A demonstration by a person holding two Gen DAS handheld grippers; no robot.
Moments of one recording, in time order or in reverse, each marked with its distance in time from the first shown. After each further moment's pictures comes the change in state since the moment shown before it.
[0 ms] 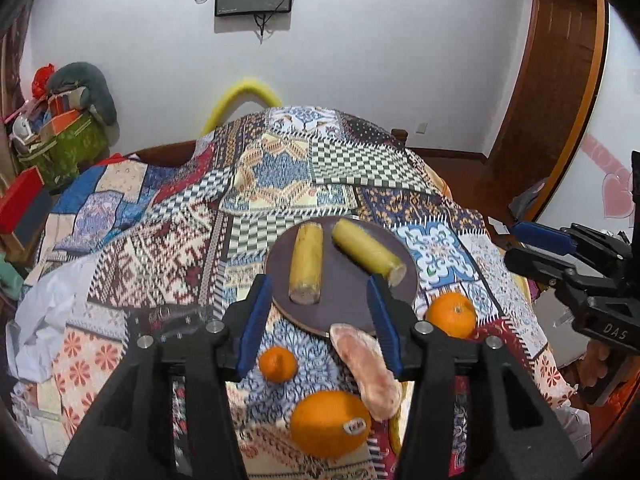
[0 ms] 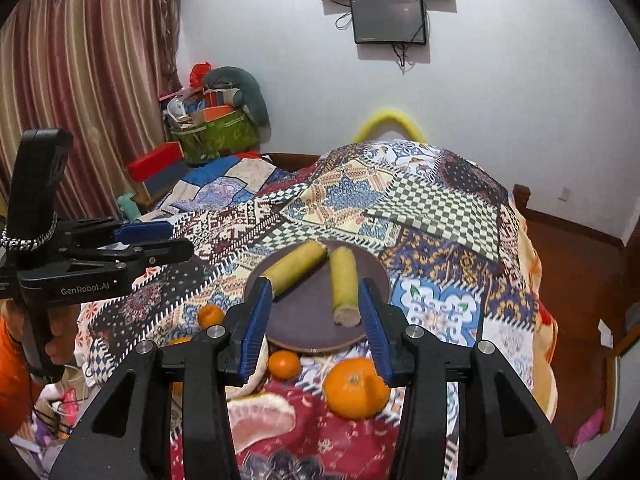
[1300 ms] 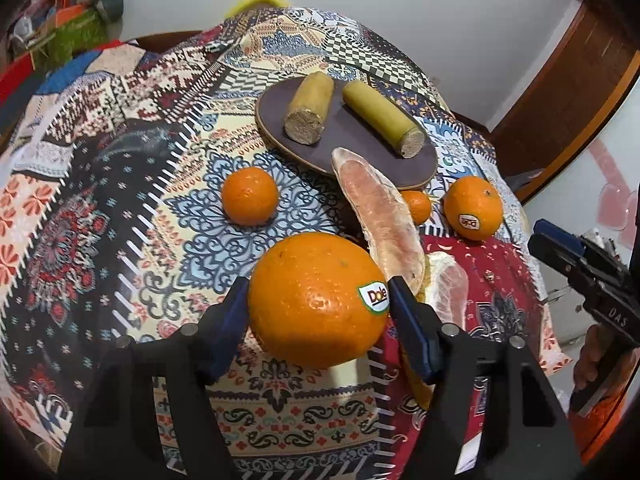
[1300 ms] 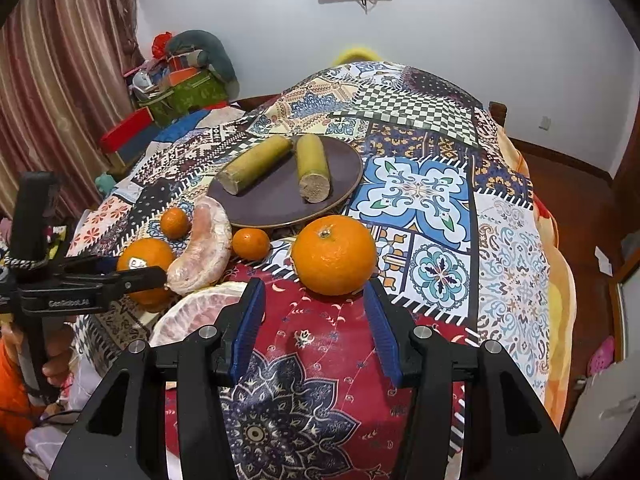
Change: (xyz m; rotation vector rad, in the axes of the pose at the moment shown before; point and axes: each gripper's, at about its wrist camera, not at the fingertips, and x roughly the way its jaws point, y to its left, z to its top) left arm 0.049 0.009 -0.109 -0.183 0.228 -0.071; right arm 0.016 -0.020 -0.084 0.120 0.169 -0.051
